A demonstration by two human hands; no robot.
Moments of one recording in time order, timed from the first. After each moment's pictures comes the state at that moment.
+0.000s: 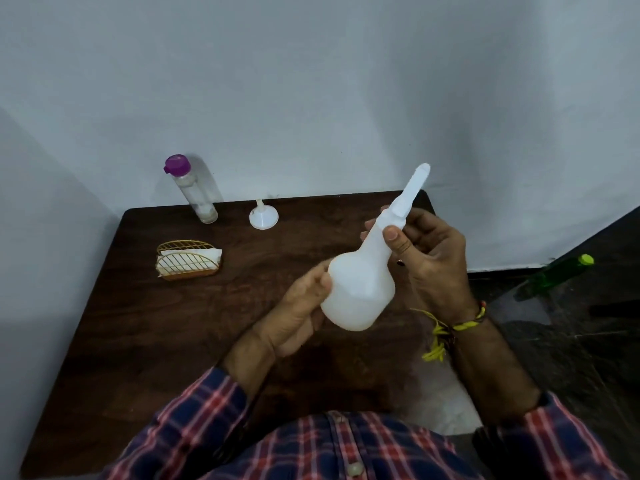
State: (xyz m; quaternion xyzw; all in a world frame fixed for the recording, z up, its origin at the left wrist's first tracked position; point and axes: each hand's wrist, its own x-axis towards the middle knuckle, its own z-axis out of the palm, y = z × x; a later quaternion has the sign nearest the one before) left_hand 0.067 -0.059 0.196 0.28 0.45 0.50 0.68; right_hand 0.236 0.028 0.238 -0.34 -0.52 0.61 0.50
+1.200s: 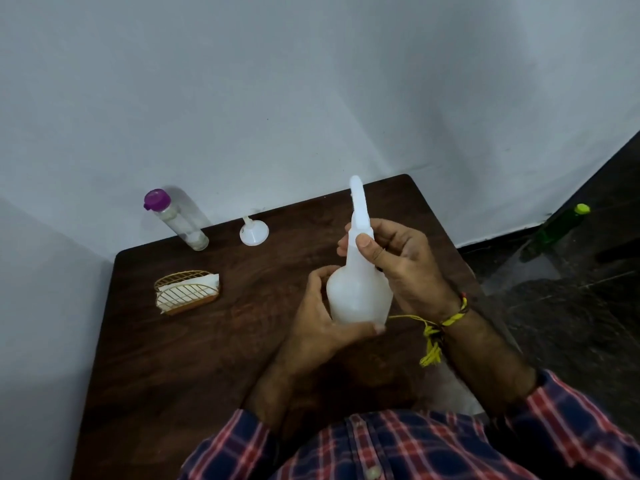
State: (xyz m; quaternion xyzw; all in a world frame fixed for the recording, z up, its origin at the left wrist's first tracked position) left_hand 0.080 -0.056 0.180 0.46 0.62 0.38 0.51; right_hand 0.229 0.025 0.220 -0.34 -0.54 0.64 0.43
